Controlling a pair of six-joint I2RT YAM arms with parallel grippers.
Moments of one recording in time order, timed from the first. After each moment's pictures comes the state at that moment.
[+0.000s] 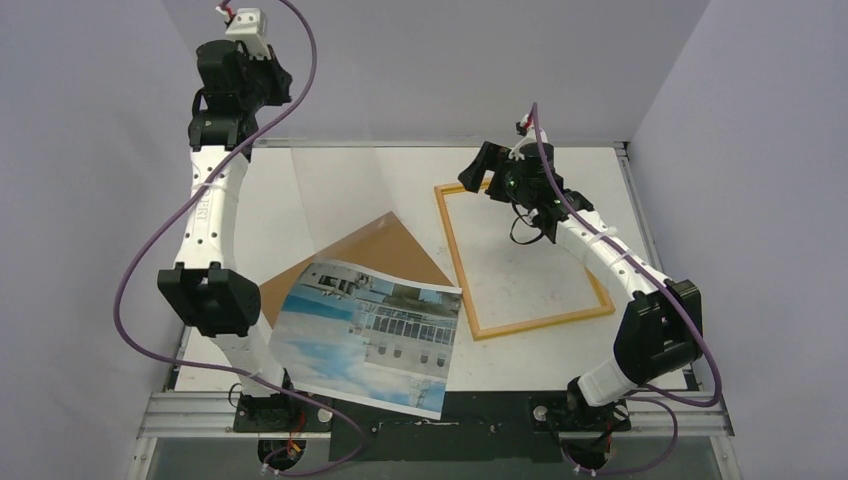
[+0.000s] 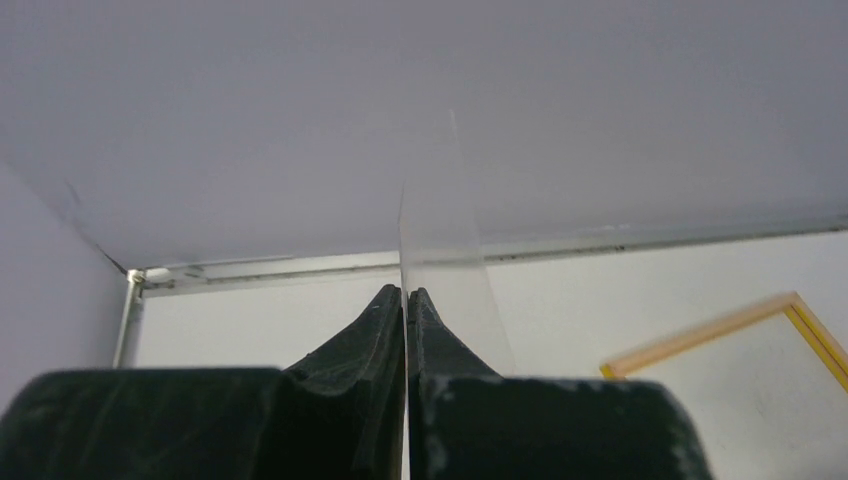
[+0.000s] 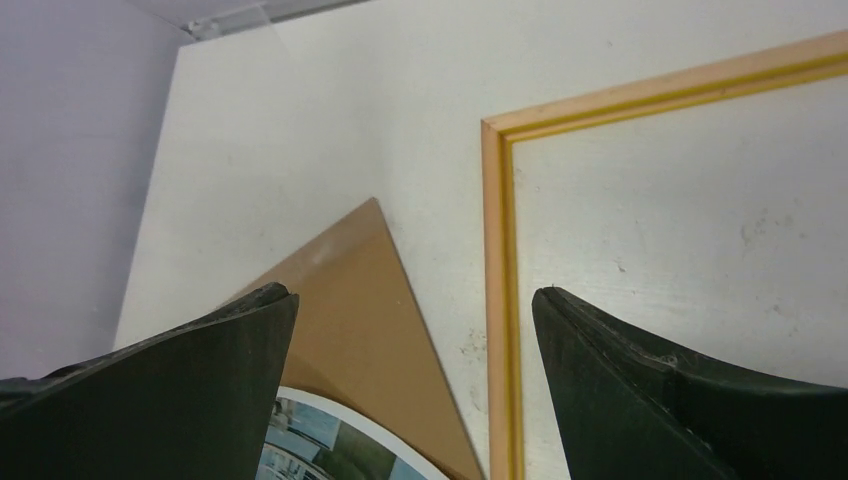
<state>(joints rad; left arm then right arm) -0.01 1.84 2.10 -0.44 0.22 -0.12 0.37 1.53 1.27 -0.14 -0.11 0.55</state>
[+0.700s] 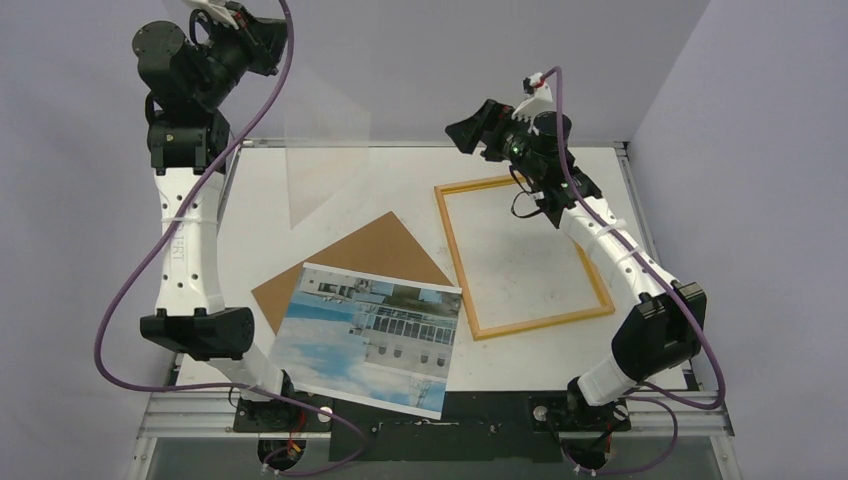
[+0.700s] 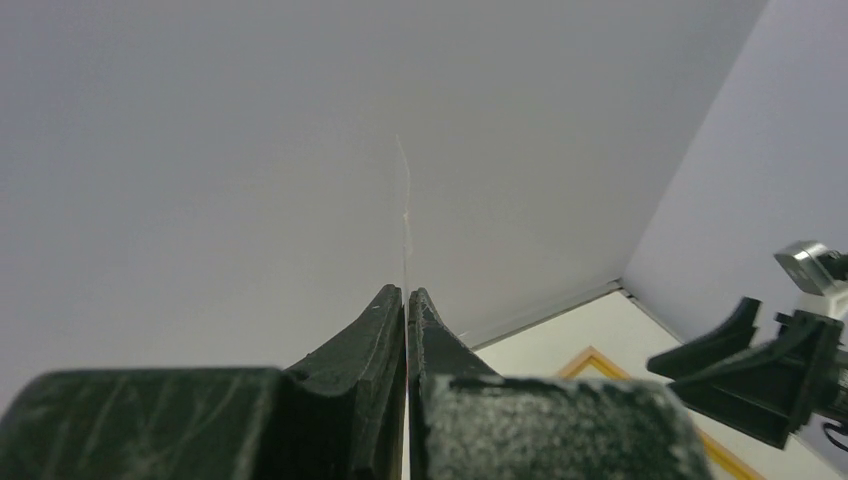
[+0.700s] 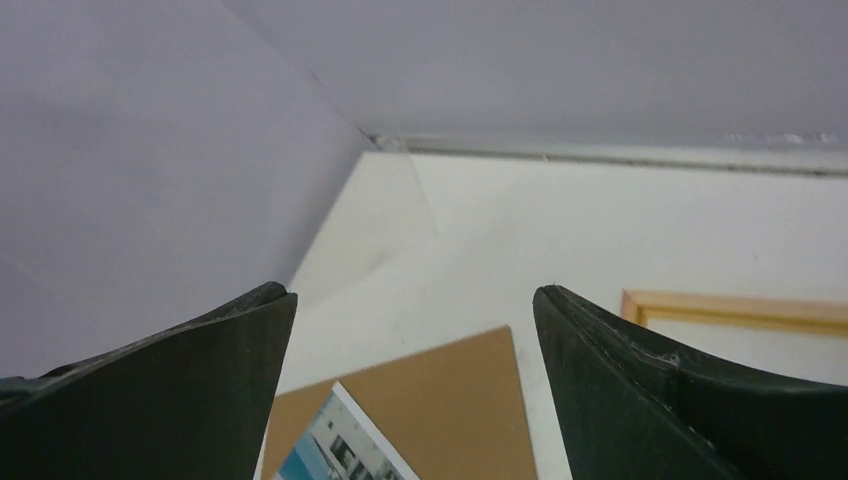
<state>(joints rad) -0.01 1.67 2.21 -0.29 0.45 -0.25 0.37 1.54 1.43 -0.01 -0.25 0.56</state>
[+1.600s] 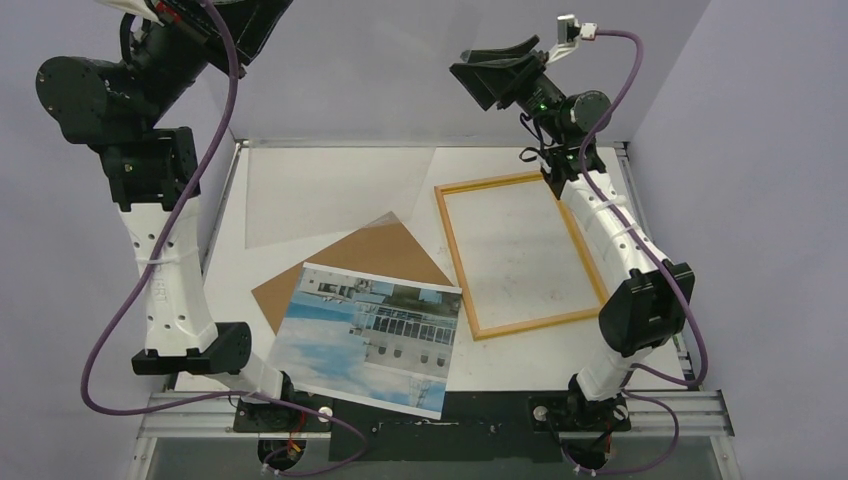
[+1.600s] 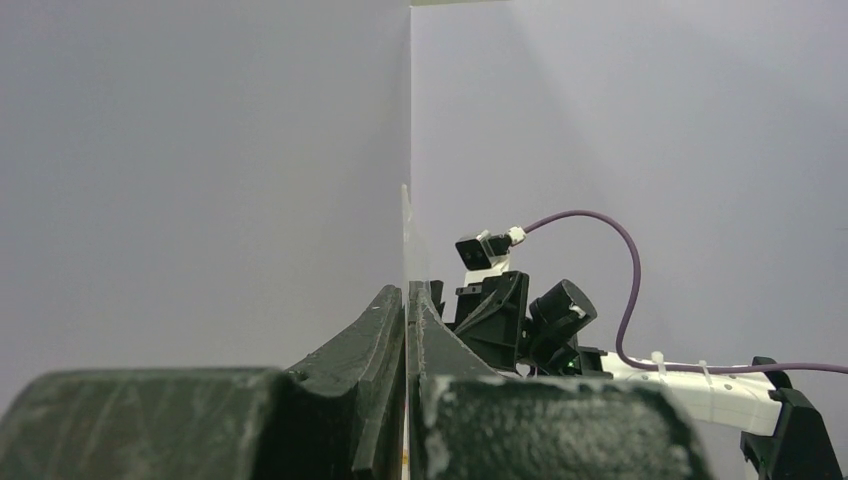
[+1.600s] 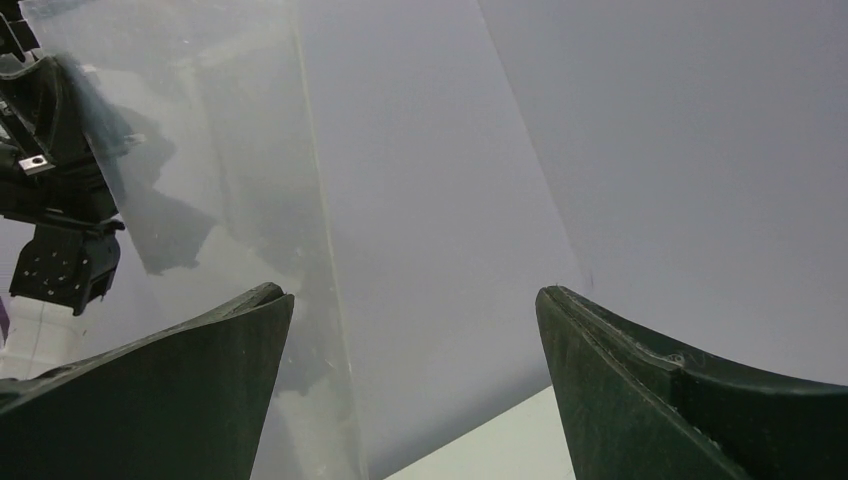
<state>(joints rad) -0.01 1.57 2.39 0.07 0.82 -0.75 0.30 1.69 1.68 0.73 -0.64 0.93</state>
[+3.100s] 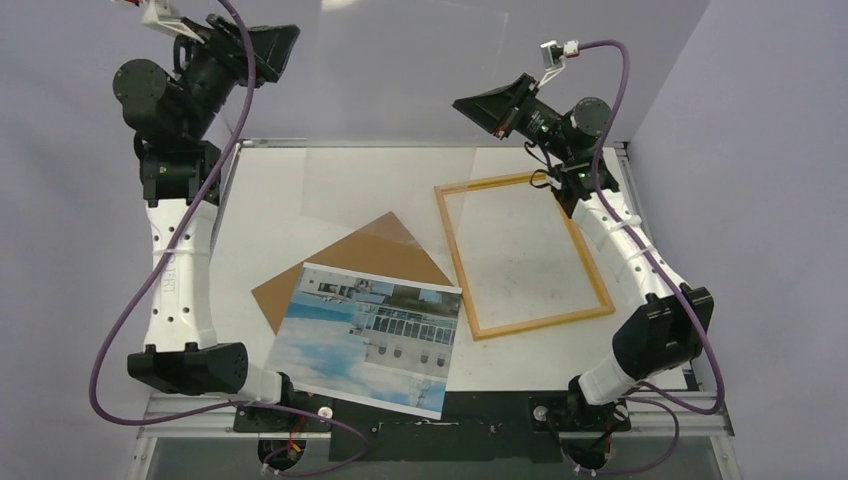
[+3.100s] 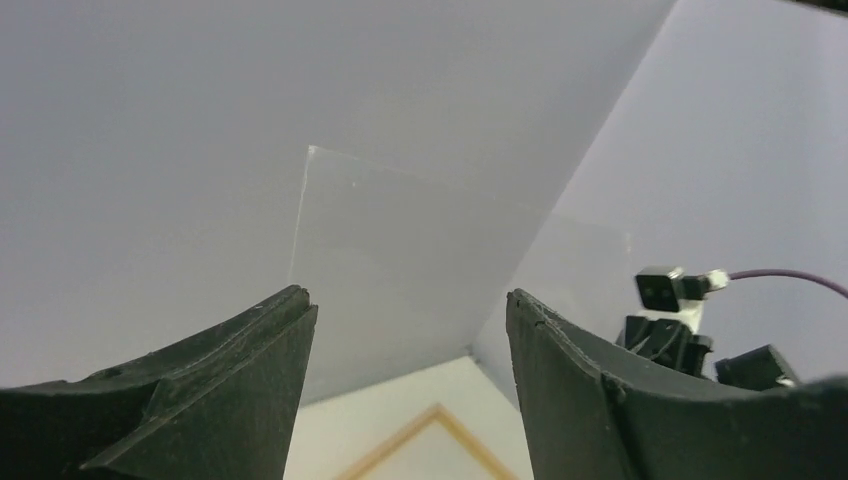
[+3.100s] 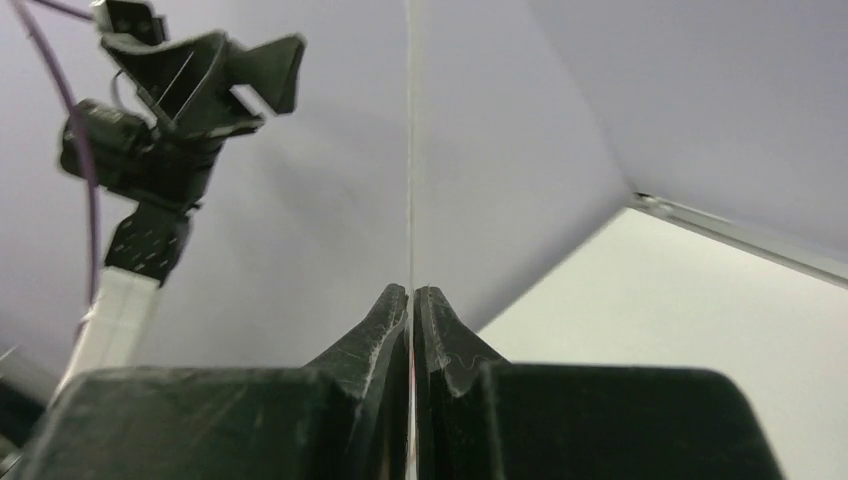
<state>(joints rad) 0.03 1.47 1.95 0.05 0.53 -0.72 0.32 1.58 1.52 0.56 -0.78 1.00</state>
